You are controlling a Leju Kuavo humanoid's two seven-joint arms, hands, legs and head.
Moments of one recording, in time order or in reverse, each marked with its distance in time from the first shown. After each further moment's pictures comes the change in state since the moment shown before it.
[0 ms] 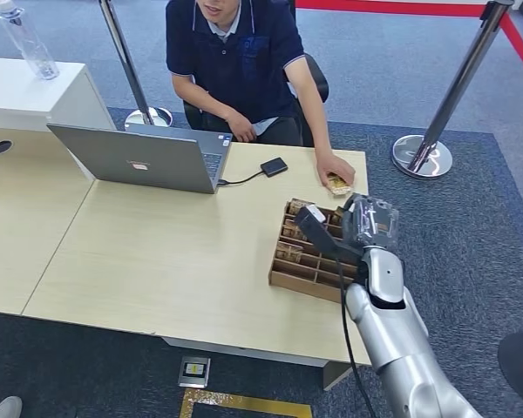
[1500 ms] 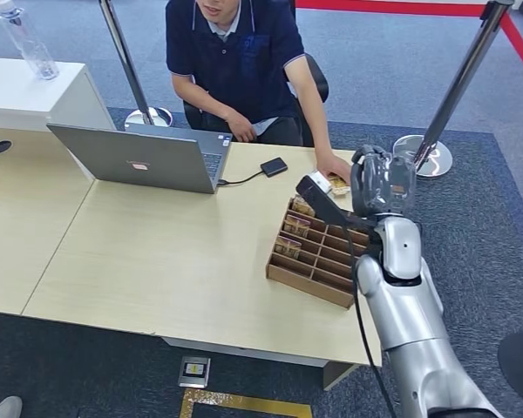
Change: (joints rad) left arm -0.002 -0.004 0.004 0.002 -0.008 -0.011 0.000; right arm -0.063 -0.008 0.000 -0.184 0.052 -0.017 -0.108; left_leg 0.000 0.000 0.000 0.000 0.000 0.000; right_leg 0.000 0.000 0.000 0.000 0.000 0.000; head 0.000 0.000
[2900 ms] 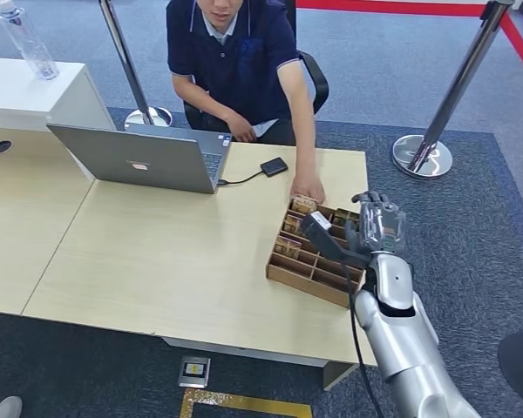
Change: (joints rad) left arm 0.000 -0.002 0.016 0.000 -0.015 0.005 0.016; right arm 0.111 -0.036 0.016 0.099 -0.033 0.044 0.077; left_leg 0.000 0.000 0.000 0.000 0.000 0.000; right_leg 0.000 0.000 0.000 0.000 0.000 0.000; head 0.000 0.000
